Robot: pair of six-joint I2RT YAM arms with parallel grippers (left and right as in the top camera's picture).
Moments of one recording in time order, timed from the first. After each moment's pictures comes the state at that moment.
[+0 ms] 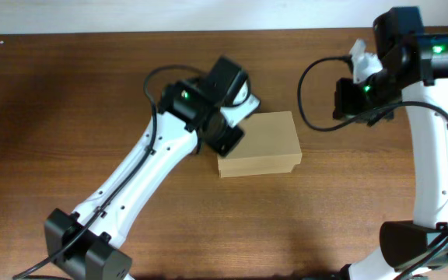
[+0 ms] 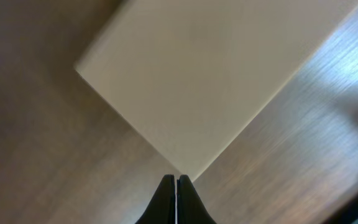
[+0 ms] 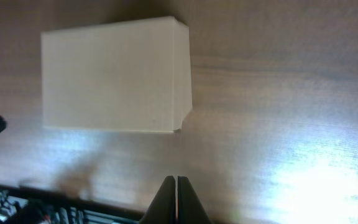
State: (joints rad) left arm -0.61 1.75 1.66 -1.20 0.04 0.18; right arm 0.05 1.76 2.03 -1.69 -0.24 0.07
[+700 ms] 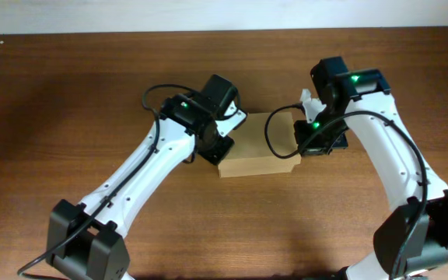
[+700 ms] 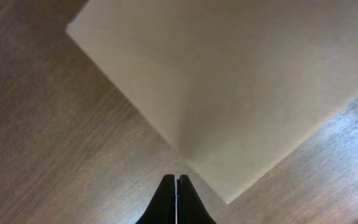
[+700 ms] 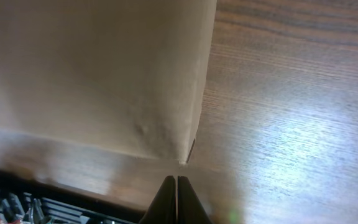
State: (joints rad) left arm -0.56 1.75 1.52 -1.09 0.03 0.16; right arm 0.18 1.75 1.52 -1.38 -0.21 0.07
